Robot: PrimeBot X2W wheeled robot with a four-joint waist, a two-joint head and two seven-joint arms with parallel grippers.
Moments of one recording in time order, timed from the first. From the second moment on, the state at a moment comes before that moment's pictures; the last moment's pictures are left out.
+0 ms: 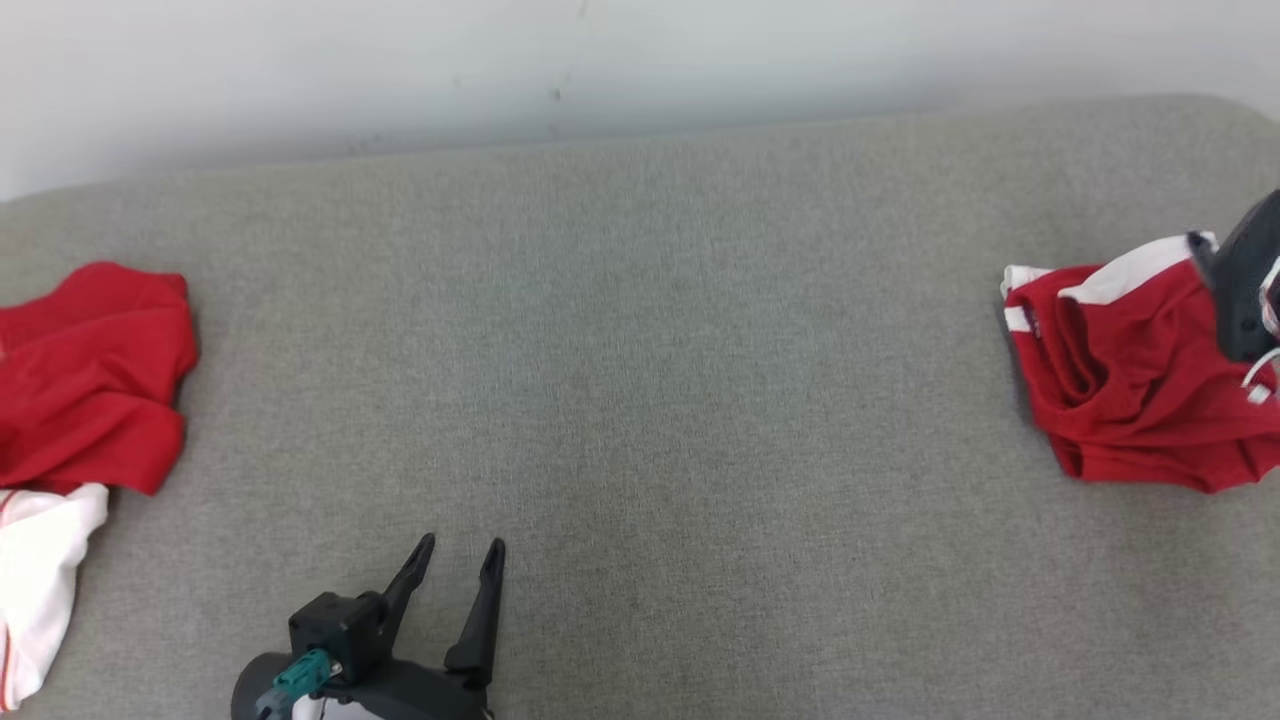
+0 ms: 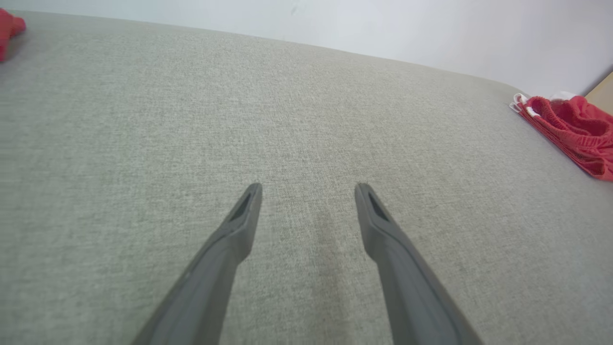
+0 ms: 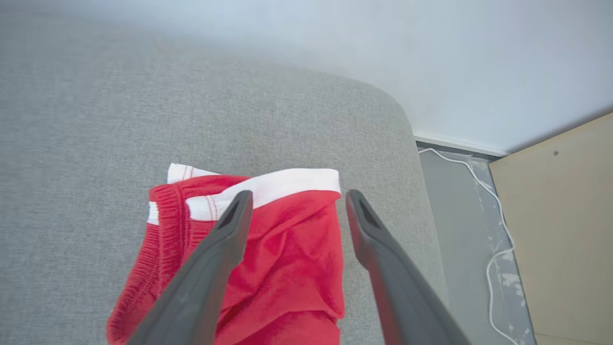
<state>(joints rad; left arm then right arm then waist) -0.20 0.12 -0.45 0.41 -0.36 -0.01 -0.23 -1.01 -0.56 0.66 0.95 0.62 0.07 0.36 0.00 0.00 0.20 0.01</state>
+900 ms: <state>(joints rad) 0.00 0.19 -0.34 0.39 -0.41 0.06 -0.24 -0.41 -0.45 0.56 0.46 0.72 0.00 -0.22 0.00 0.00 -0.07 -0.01</state>
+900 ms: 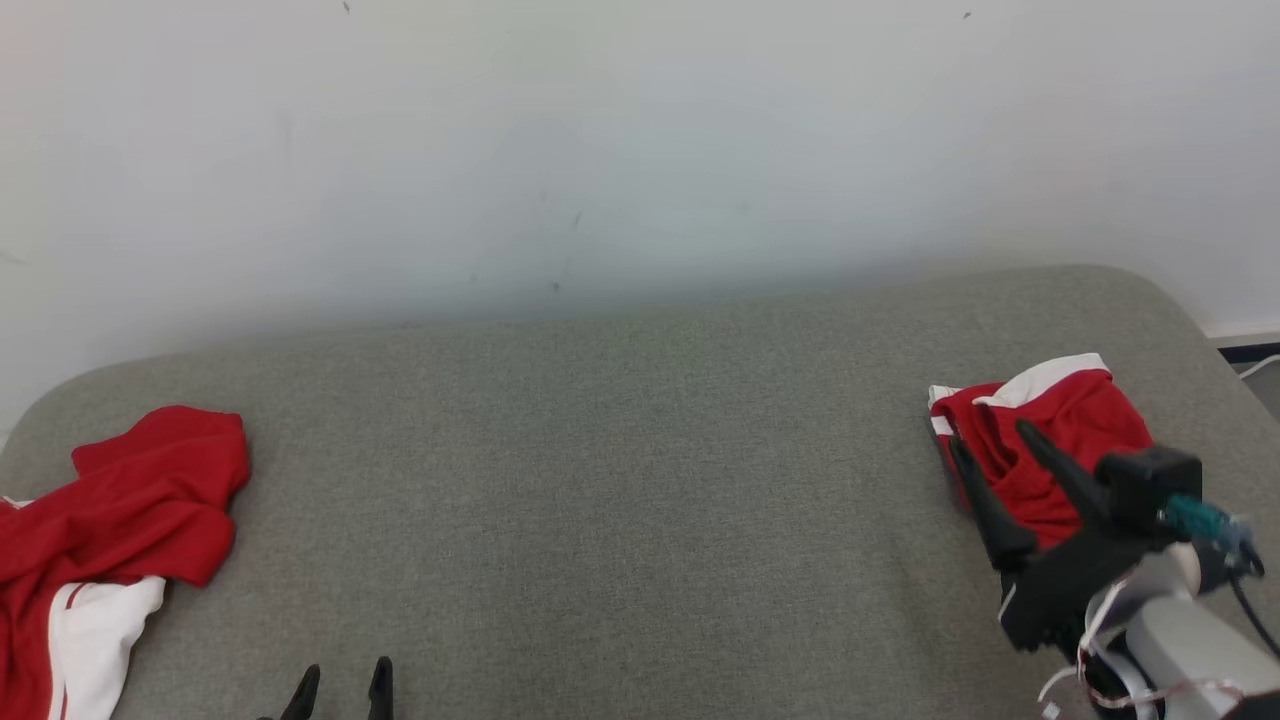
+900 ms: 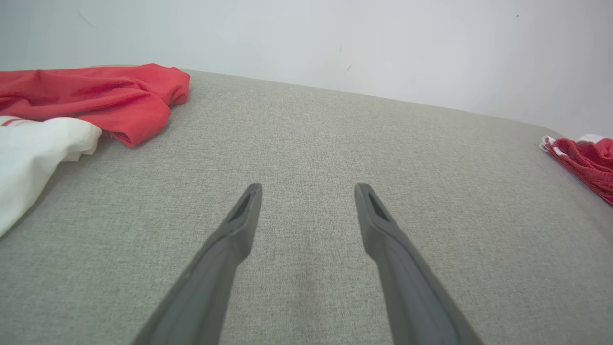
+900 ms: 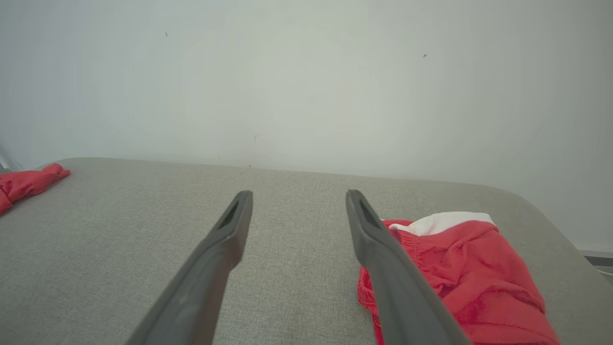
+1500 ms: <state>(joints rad) 0.04 0.27 -0.28 0.30 -0.34 0.11 -0.25 -0.08 -0.45 0.43 0.19 0.73 -0.11 -0.25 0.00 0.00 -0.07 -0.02</state>
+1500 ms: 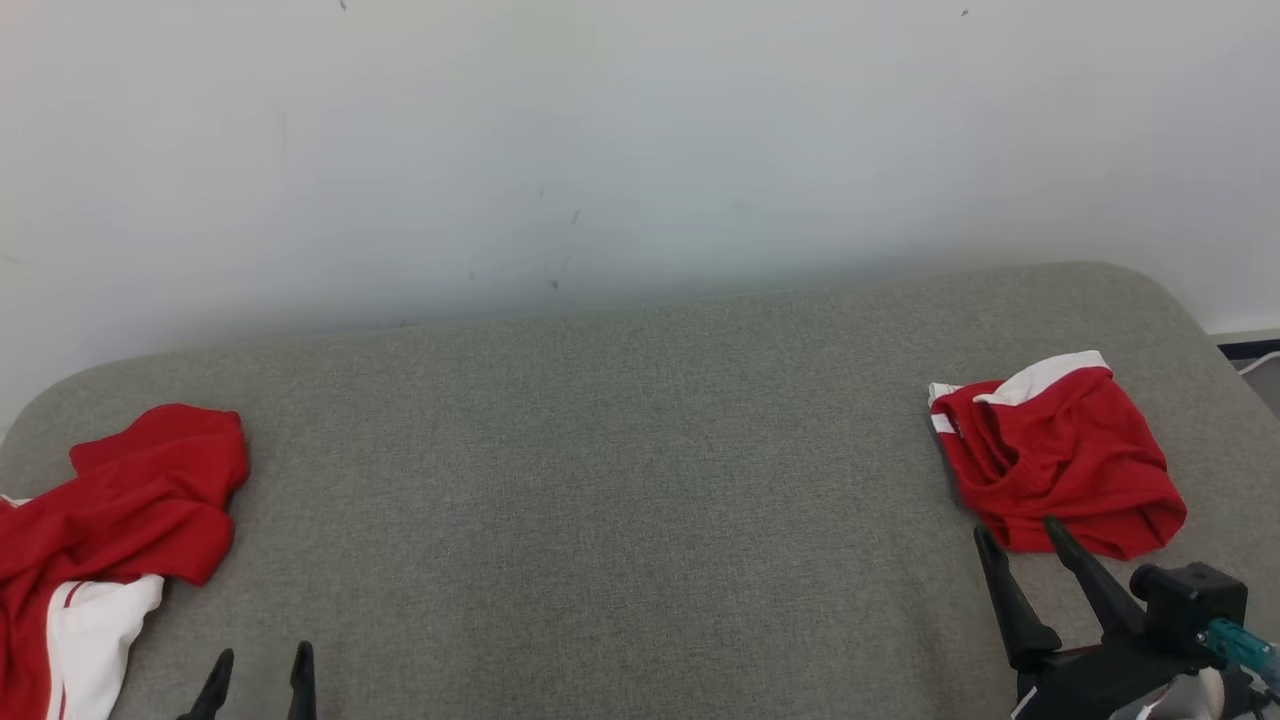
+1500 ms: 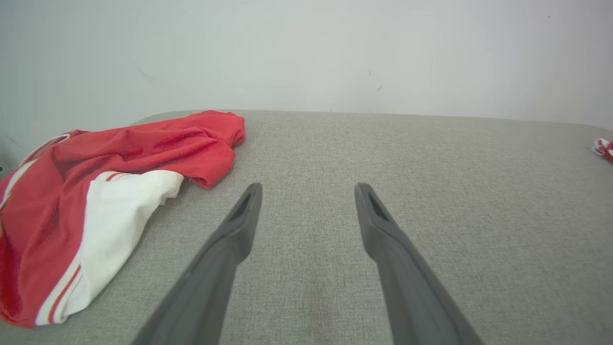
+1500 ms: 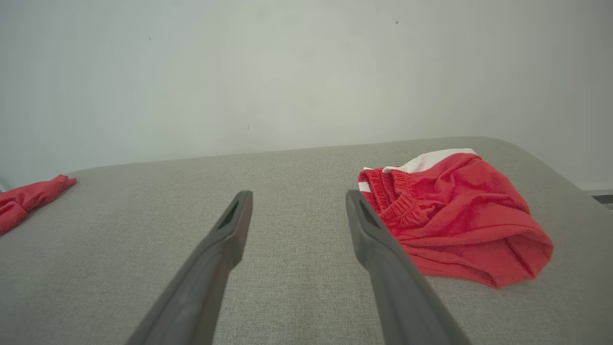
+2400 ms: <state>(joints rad) 0.06 0.25 -0.21 0.22 -0.32 0.12 -0.23 0.02 -0.42 0.26 0.13 0.59 -0.12 -0.25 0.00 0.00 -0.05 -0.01</state>
